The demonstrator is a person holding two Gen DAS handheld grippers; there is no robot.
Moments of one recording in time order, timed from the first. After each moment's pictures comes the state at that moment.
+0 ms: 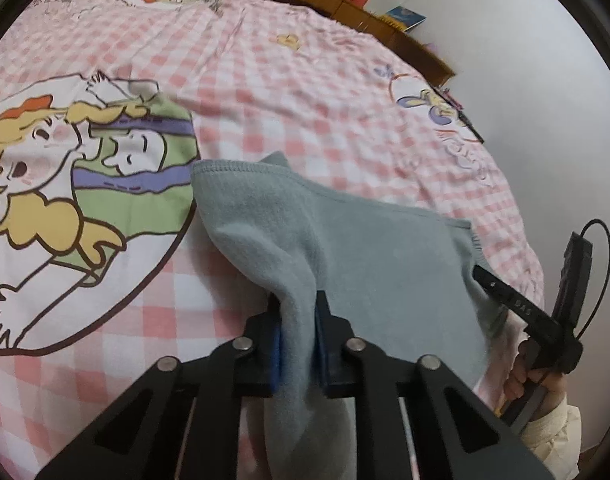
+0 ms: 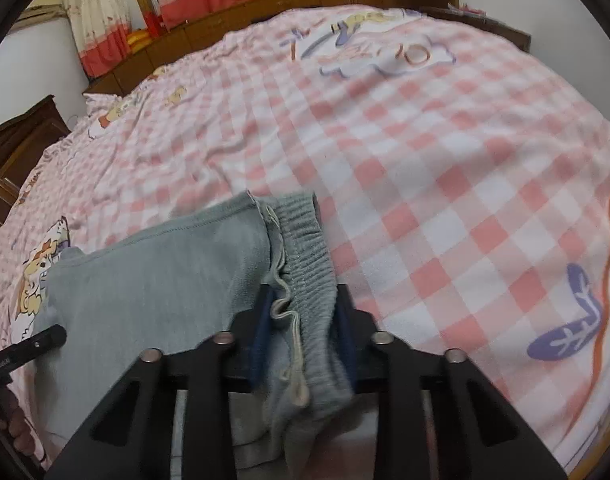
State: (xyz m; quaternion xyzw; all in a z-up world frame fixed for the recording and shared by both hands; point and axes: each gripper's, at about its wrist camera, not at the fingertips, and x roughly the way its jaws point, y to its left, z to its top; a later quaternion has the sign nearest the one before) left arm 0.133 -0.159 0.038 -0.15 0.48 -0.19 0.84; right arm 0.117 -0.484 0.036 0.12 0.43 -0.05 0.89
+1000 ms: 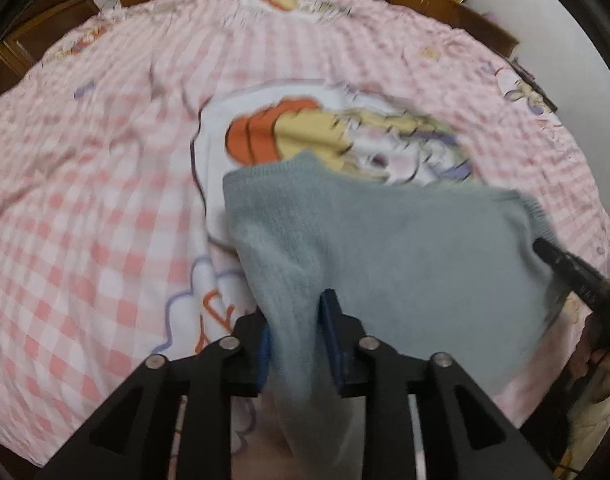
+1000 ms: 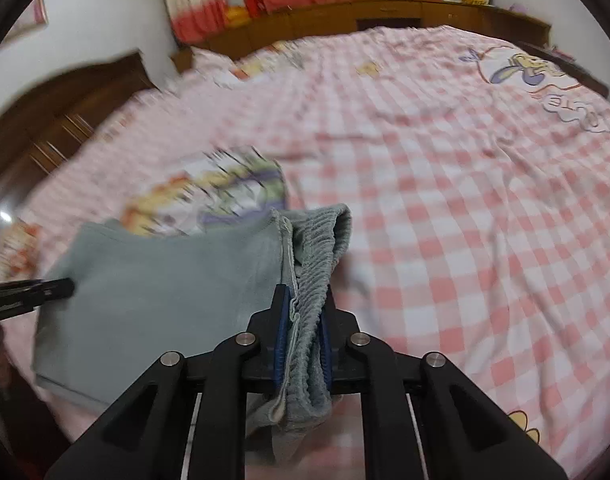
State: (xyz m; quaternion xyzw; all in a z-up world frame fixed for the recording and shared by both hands) left arm 0.098 0.080 0.057 -0.02 0.53 -0.06 0.85; right arm 0.104 -0.230 0.050 0.07 0.43 0.07 0.90
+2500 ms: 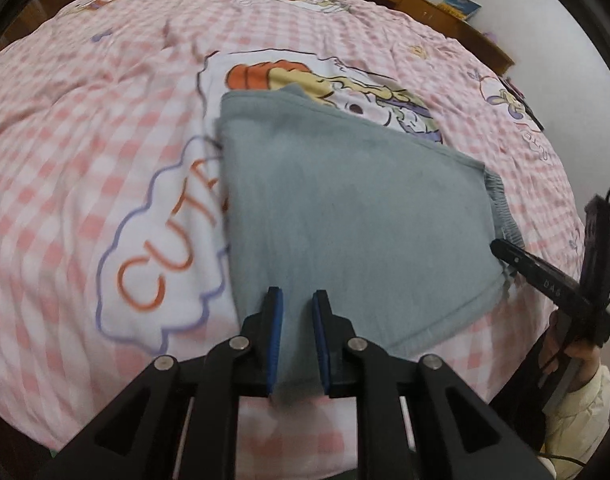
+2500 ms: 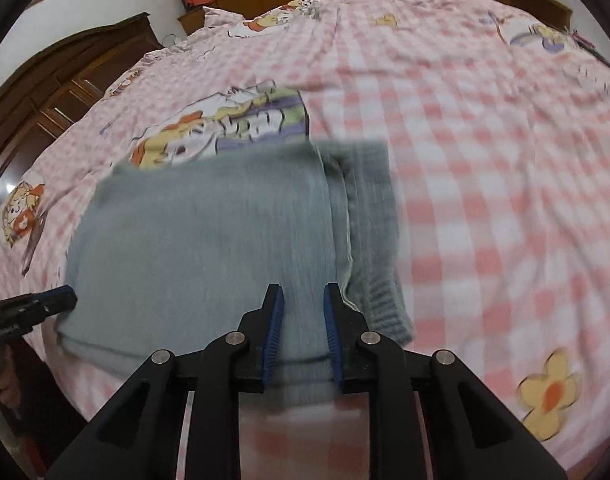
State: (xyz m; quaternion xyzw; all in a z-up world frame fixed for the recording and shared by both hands) left arm 0.023 0.082 0.050 -0.09 0.53 -0.08 0.84; right arm 0.074 -0.223 0.024 0.08 0.48 0.11 0.87
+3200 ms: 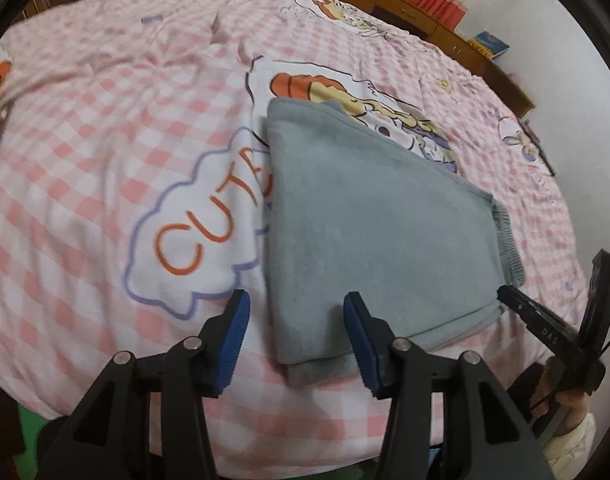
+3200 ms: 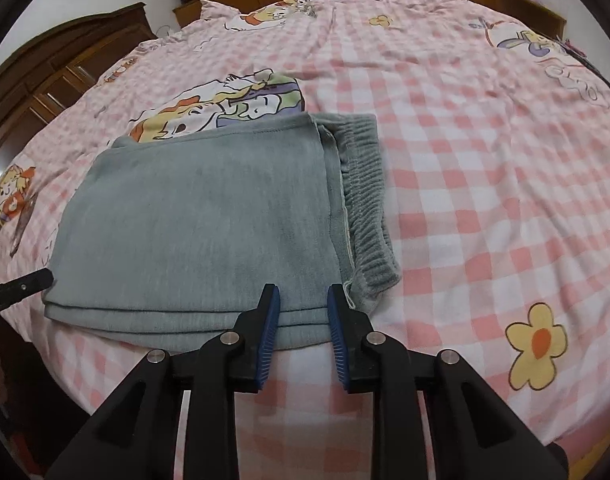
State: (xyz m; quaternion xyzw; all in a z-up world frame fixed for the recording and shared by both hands) left arm 0.010 0.102 0.050 -0.15 0.51 -0.05 0.85; right arm 0.048 -0.215 0.032 0.05 0.49 0.08 0.87
